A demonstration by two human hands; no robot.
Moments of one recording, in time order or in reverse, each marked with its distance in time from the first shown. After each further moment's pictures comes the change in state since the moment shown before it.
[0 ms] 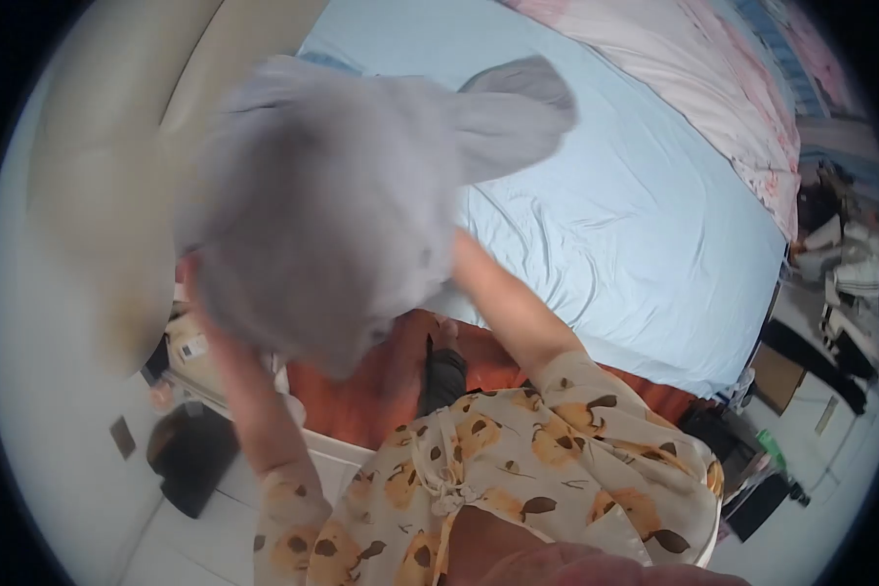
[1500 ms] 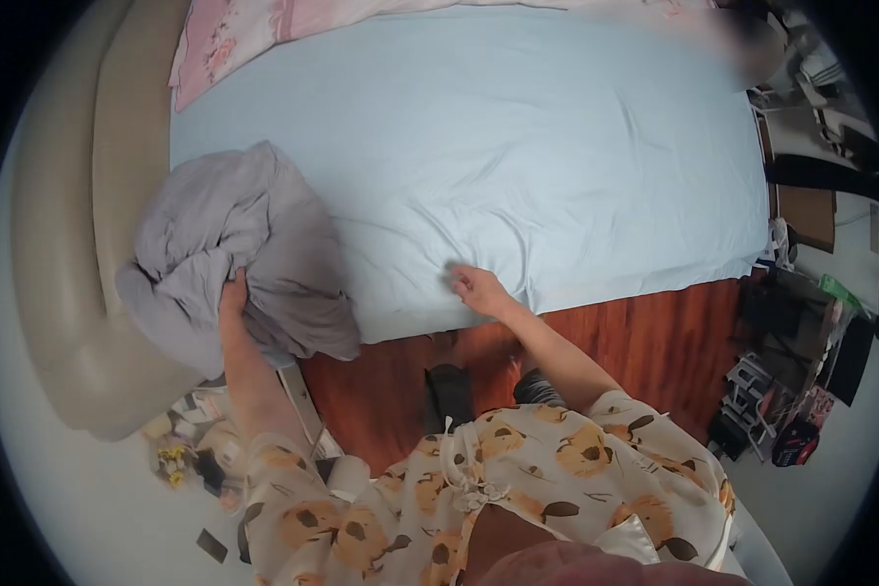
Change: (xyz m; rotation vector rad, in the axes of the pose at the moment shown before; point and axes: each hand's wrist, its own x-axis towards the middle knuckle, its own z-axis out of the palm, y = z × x) left_hand 0.167 -0.213 -0.019 1.990 -0.270 -0.045; right_hand -0.216 0.192 -0.180 -0.004 0.142 0.328
